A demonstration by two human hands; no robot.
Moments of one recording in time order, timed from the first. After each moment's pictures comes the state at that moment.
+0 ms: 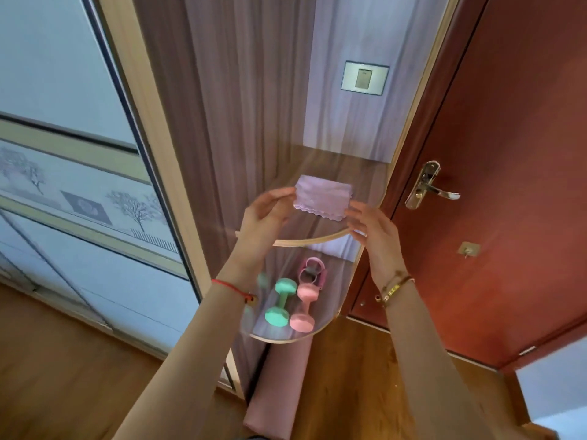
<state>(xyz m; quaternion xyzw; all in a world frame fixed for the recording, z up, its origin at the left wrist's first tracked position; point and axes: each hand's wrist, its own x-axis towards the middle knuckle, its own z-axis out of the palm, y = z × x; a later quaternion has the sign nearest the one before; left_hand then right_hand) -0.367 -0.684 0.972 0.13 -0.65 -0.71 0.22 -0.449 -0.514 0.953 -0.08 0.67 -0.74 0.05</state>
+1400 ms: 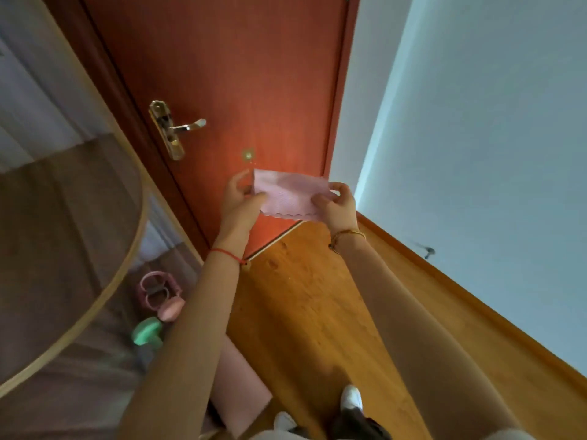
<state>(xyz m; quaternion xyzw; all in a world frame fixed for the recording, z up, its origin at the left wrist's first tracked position) -0.492 -0.462 0.913 -0.08 -0.74 -0.65 -0.14 -0.397 -0.323 0.891 0.34 0.63 -0.65 -0.25</state>
